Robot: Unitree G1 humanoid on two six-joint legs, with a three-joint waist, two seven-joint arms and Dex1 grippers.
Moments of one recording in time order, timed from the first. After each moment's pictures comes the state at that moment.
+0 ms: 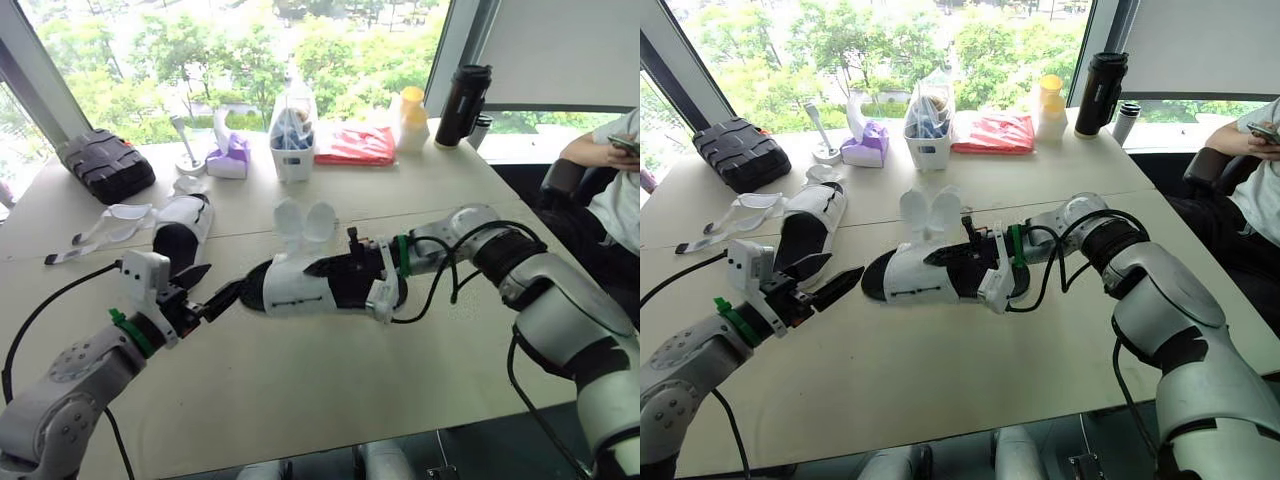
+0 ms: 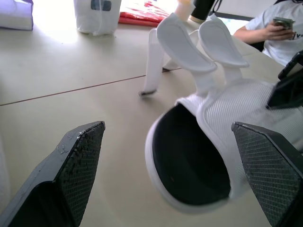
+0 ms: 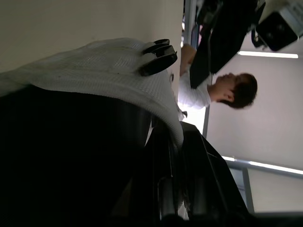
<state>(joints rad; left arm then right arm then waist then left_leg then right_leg) 0.02 0.61 0.33 -0.54 -0.88 0.69 -0.39 -1.25 -0.62 0.91 0.80 -1.18 -1.31 -0.51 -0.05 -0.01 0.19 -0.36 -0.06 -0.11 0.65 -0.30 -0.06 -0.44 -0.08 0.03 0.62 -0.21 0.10</state>
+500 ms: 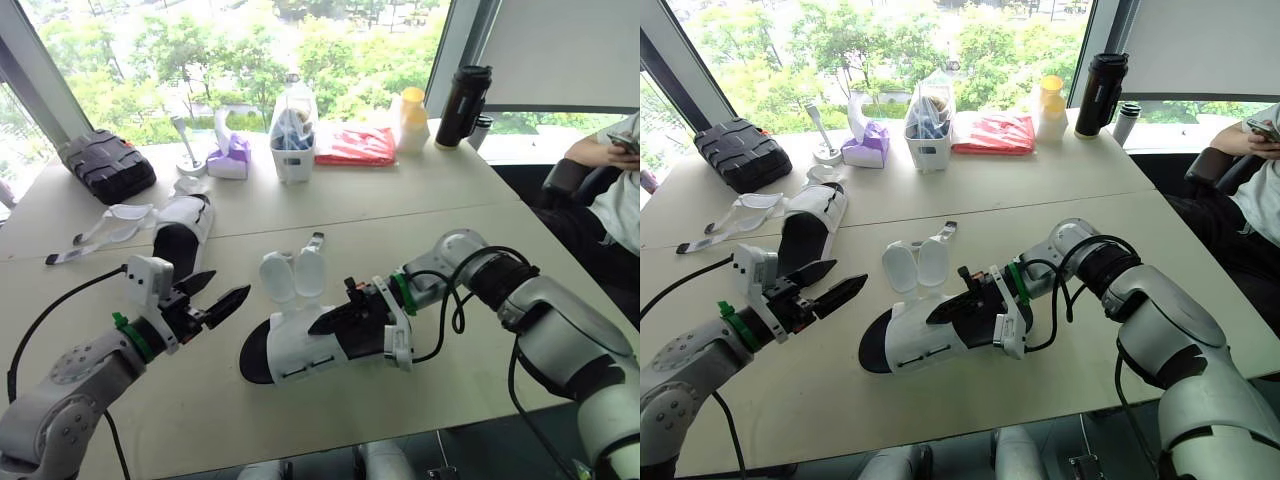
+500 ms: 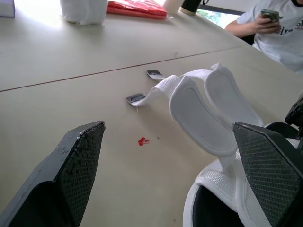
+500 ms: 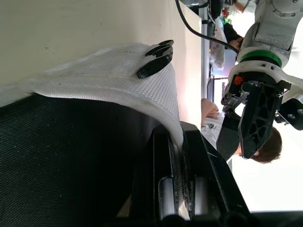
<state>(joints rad) 0.05 0.61 0.32 -0.54 -0.88 0.70 -0.44 -1.15 -0.61 0.90 0.68 -1.25 -1.40 -0.48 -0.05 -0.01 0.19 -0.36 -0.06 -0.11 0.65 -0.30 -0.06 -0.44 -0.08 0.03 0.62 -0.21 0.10</state>
